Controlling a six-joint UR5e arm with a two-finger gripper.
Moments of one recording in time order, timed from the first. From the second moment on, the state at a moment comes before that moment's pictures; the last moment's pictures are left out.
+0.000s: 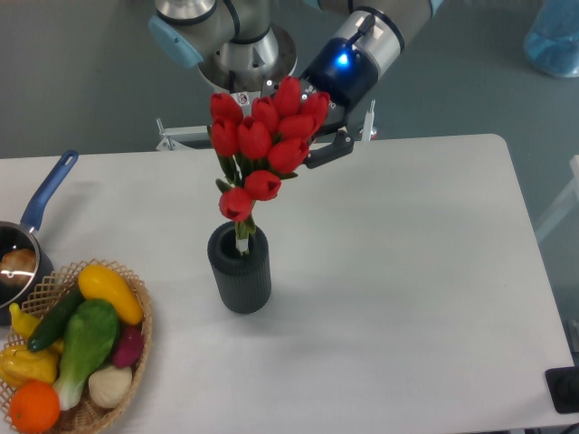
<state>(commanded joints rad) 2.81 -1.53 -1.85 -1.00 0.25 1.10</state>
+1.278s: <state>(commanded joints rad) 2.92 -1.62 -1.72 -0.99 0.21 1.10</state>
